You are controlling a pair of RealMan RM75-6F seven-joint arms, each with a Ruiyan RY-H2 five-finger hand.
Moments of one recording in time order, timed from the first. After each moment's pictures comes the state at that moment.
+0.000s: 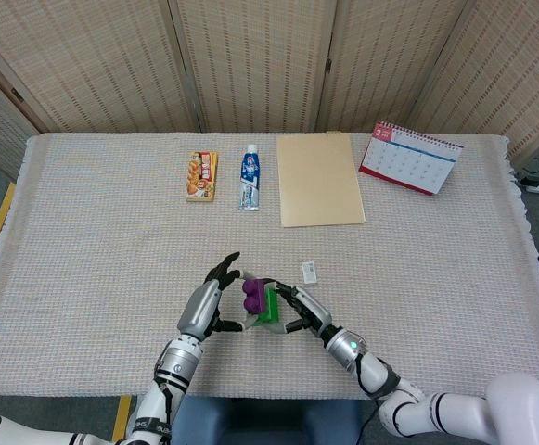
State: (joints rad) left arm -0.61 -1.79 -0.31 -2.01 0.89 1.30 0.33; right arm 0.67 -1.78 0.04 -1.28 -1.49 0.95 1.28
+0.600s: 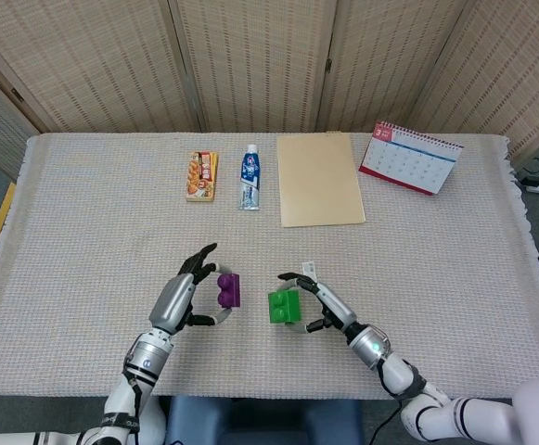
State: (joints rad) left arm -0.56 -1.58 -0.24 -1.95 1.06 1.21 0.17; right arm 0.61 -1.66 0.03 -1.33 -1.52 1.04 0.93
